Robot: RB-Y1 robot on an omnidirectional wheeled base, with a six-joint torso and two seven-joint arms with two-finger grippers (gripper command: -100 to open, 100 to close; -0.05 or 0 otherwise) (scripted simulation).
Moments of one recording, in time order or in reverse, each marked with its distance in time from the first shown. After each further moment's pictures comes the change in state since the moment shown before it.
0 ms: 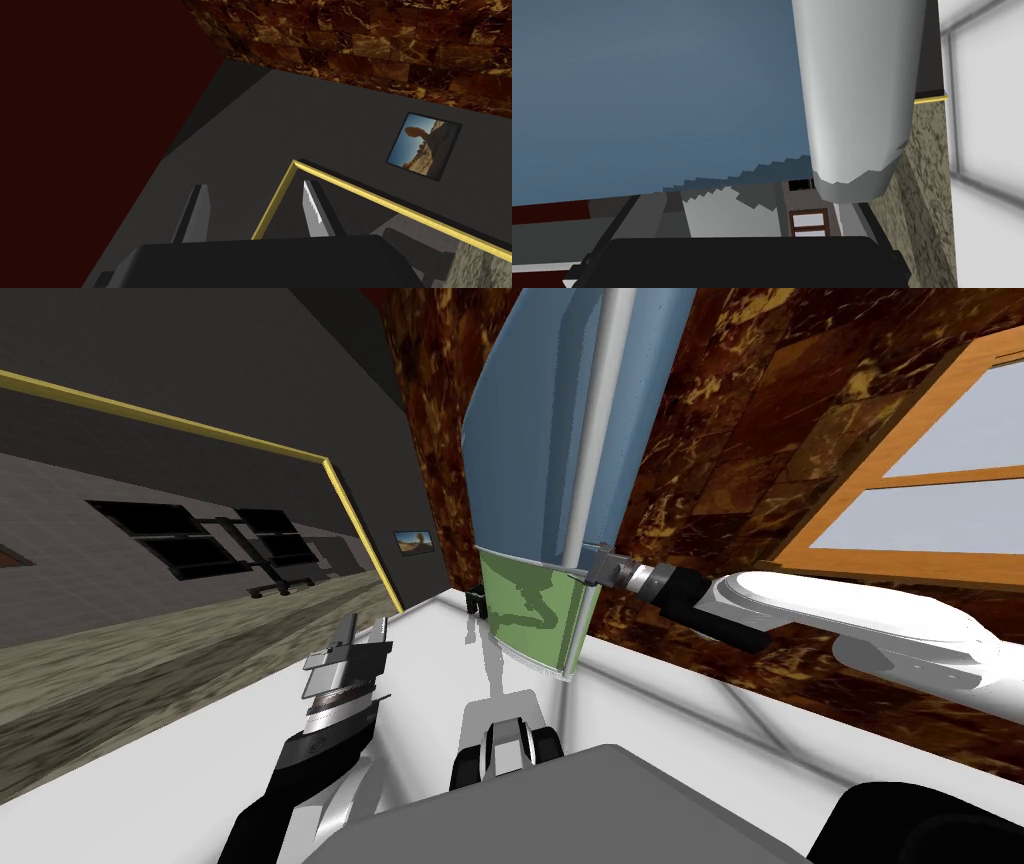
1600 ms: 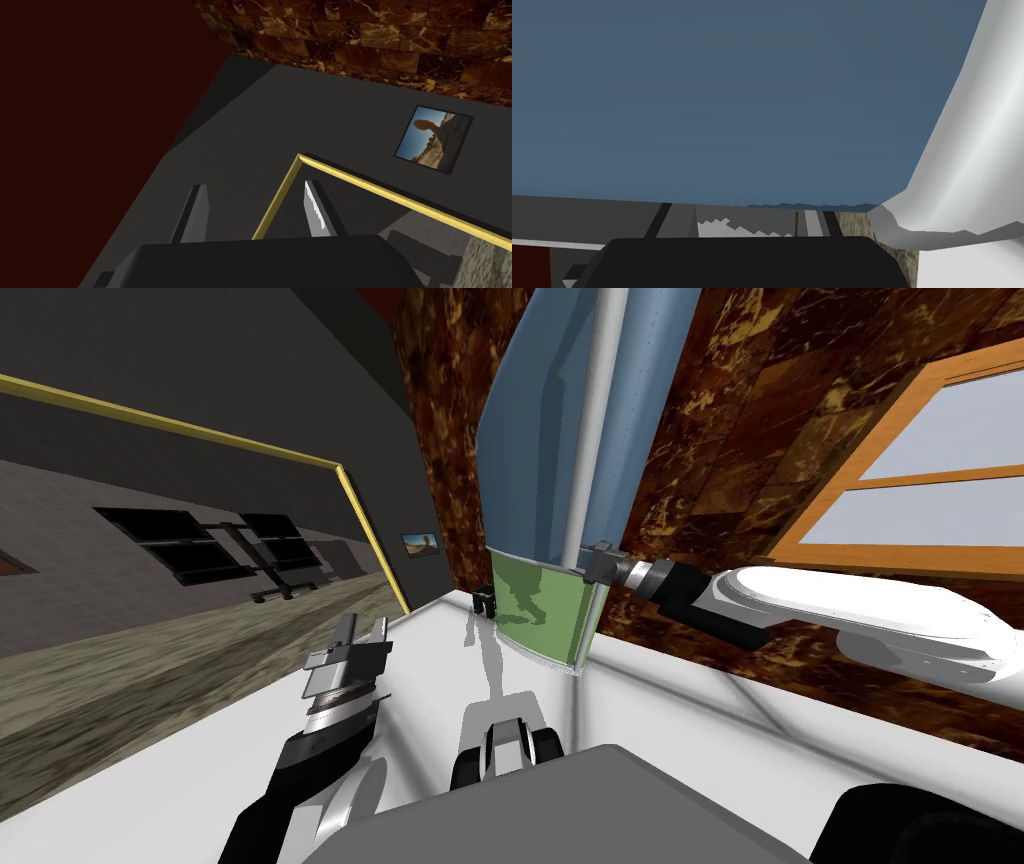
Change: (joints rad) left arm 0.000 -0.001 -0.001 0.000 0.000 0.000 0.000; right arm 0.058 -0.050 -0.075 -0.023 0.036 0.037 0.077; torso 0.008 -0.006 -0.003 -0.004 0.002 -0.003
